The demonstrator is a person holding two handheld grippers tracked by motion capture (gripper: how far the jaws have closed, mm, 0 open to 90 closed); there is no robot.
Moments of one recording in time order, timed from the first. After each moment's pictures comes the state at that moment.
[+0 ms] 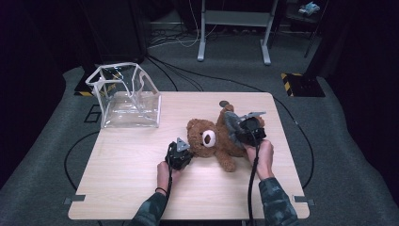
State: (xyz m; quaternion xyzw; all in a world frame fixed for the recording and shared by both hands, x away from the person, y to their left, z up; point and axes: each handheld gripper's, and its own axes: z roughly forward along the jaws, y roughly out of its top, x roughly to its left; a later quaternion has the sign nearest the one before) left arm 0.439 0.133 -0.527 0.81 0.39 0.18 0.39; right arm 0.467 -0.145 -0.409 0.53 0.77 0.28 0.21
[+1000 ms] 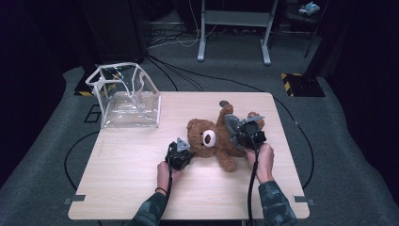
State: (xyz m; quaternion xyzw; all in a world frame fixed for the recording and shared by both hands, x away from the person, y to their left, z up) left arm 0.439 0.133 -0.527 0.81 0.39 0.18 0.39; right arm 0.457 -0.140 -0.417 0.52 0.77 0.27 0.23
